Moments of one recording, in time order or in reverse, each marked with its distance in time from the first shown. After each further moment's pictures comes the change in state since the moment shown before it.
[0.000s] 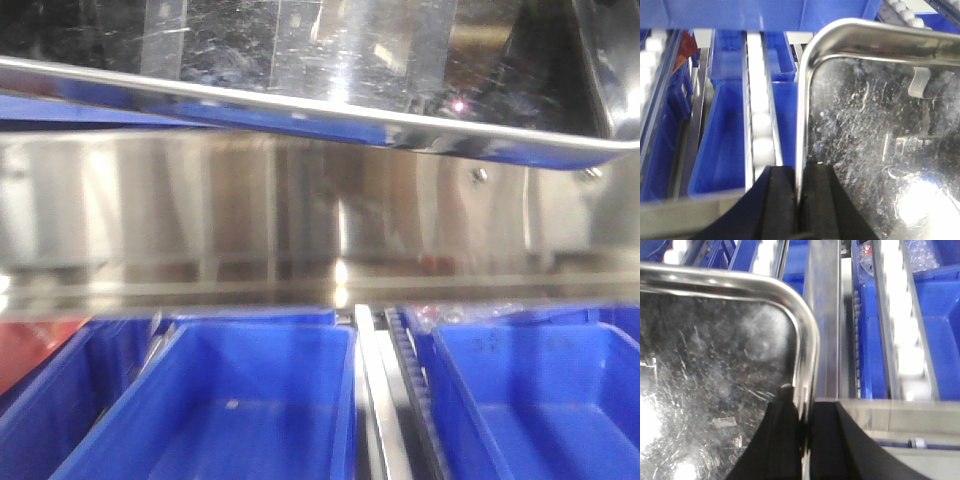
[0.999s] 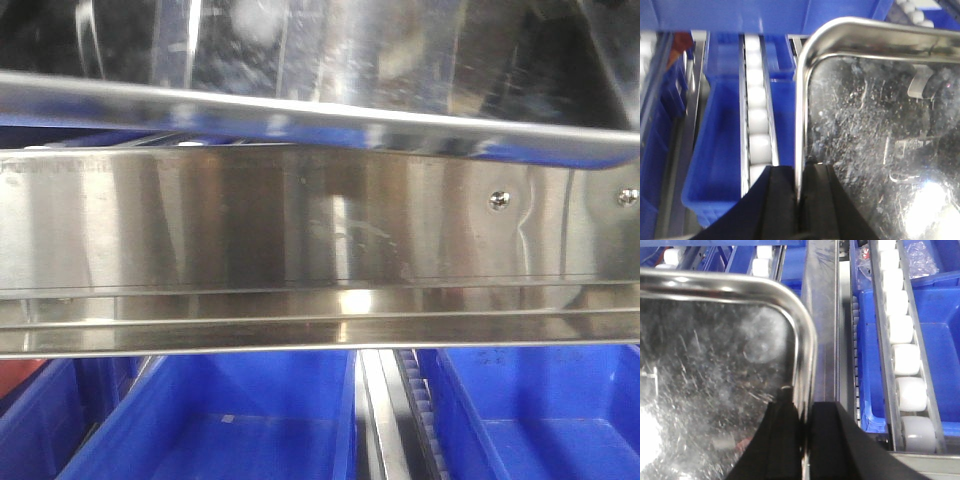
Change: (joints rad) left arm 0.000 0.000 0.000 -0.027 0.004 0.000; right arm 0.000 0.000 0.000 0.006 0.006 -0.001
